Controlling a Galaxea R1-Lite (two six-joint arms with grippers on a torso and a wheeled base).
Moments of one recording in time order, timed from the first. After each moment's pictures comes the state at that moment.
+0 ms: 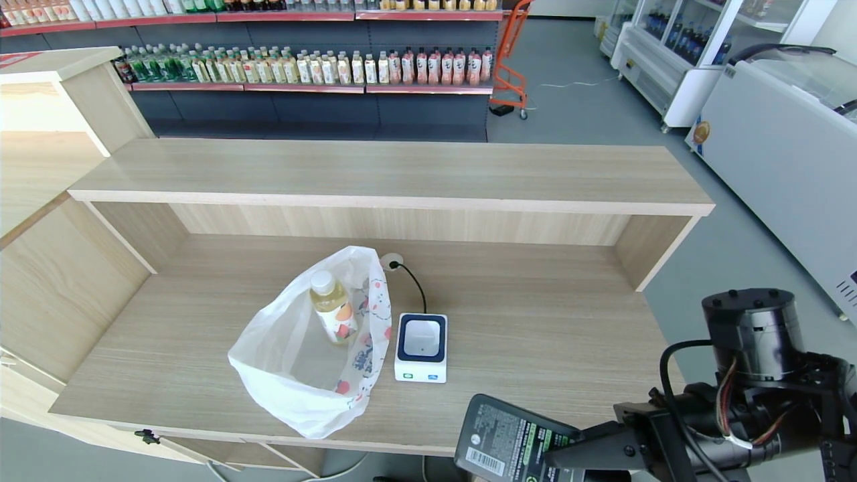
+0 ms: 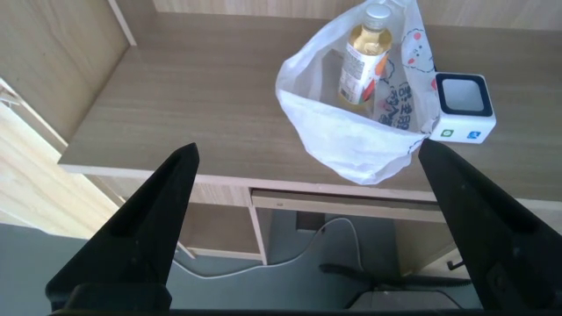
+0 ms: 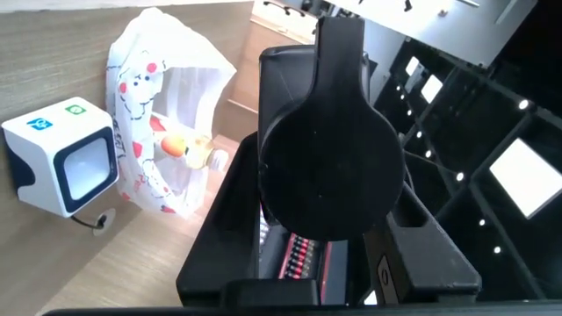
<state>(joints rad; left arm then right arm) 0.00 0.00 0.00 0.00 0.01 0.00 0.47 1.58 -0.44 -0.59 1.00 -2.74</state>
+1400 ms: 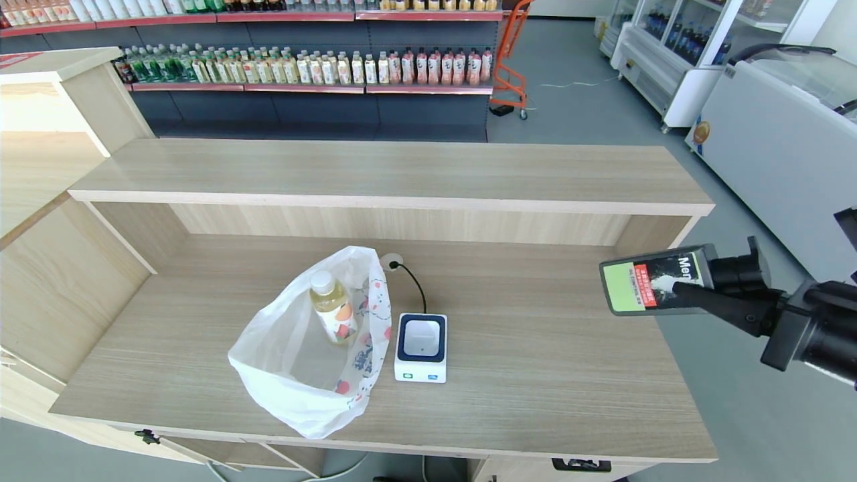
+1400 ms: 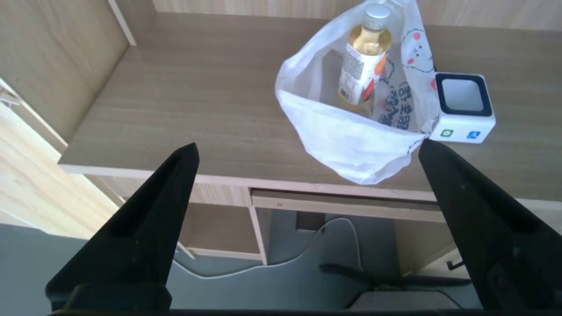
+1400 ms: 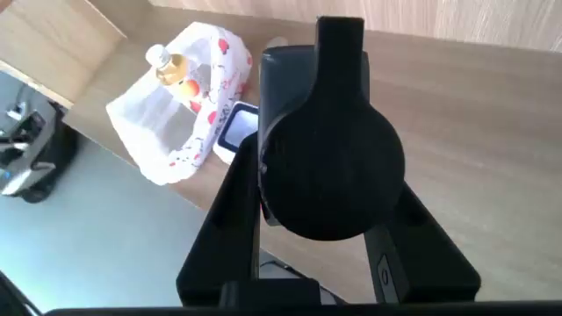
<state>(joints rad) 0.00 0.00 0.00 0.00 0.01 0.00 0.10 1.23 -0.44 -0.68 0.49 0.10</state>
